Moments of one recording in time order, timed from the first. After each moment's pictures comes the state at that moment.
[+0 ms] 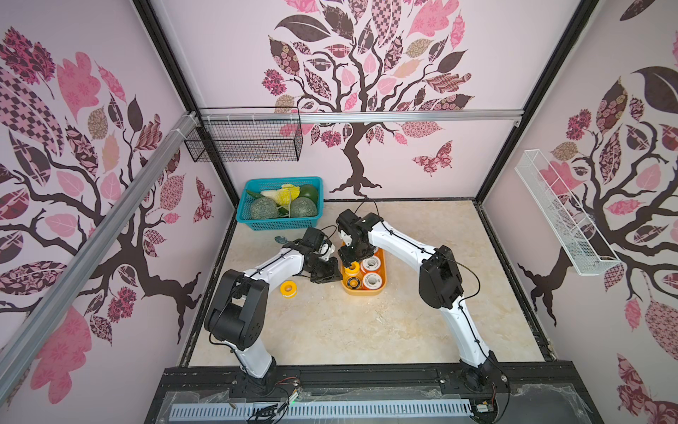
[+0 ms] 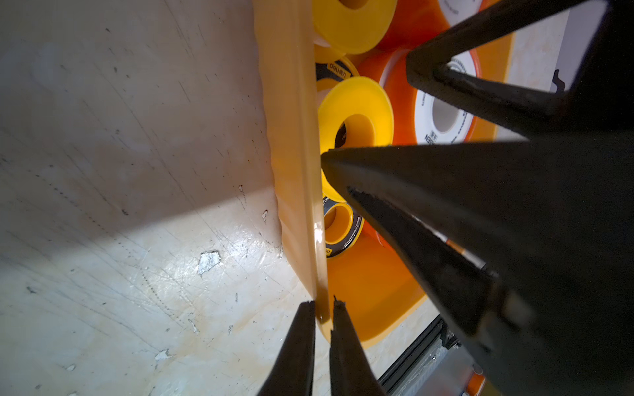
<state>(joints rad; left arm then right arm) -0.38 1.69 1.09 -0.60 0.54 -0.42 0.73 2.33 2.15 -1.13 -0.04 0.23</state>
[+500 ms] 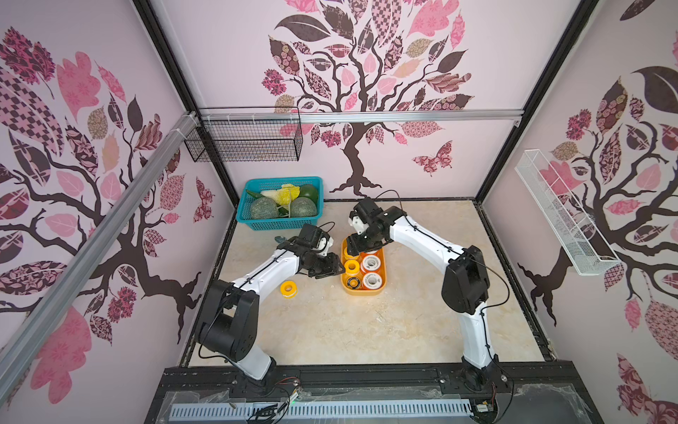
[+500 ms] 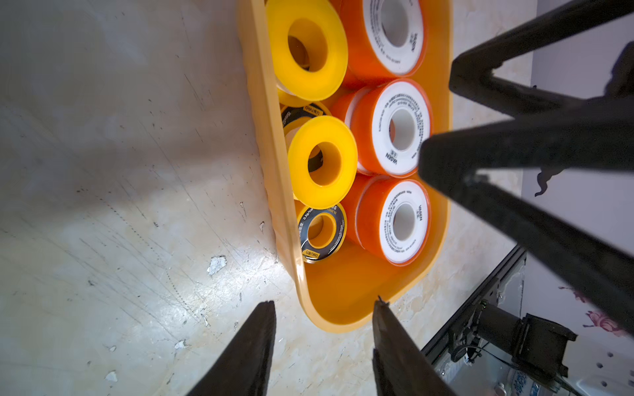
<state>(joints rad) -0.38 1.57 1.09 -0.58 0.46 -0.39 0.62 2.07 1.91 -0.94 -0.20 0.28</state>
